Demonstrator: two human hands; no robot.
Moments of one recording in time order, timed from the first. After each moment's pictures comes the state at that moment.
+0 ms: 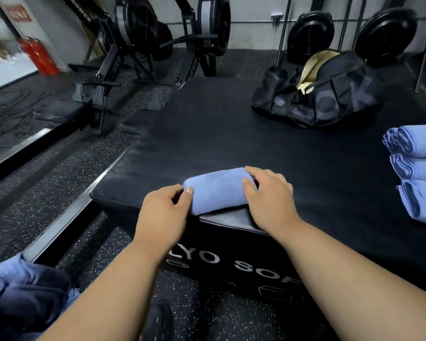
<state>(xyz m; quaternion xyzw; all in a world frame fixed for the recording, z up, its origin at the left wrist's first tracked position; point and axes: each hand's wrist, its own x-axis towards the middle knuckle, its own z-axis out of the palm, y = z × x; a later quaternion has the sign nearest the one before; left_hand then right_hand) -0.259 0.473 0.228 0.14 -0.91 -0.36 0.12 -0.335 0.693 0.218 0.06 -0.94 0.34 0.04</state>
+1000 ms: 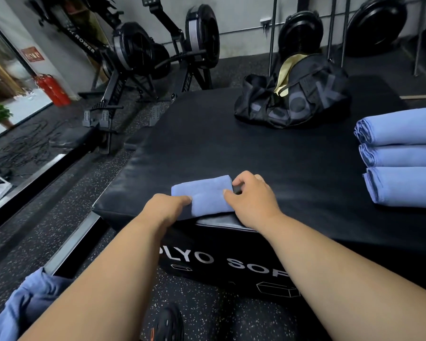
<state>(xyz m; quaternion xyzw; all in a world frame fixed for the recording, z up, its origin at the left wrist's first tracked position) -0.287 0.512 0.263 0.36 -0.83 -0.41 -0.08 -0.328 0.725 0.224 0.02 -0.89 0.45 -0.03</state>
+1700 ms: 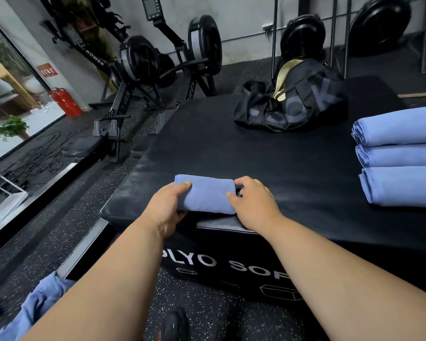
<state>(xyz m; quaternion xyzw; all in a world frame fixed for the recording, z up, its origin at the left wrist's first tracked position) -0.286 0.538 0.282 0.28 -0.67 -0.69 -0.01 -0.327 0.738 0.226 0.05 -0.89 0.46 -0.05</state>
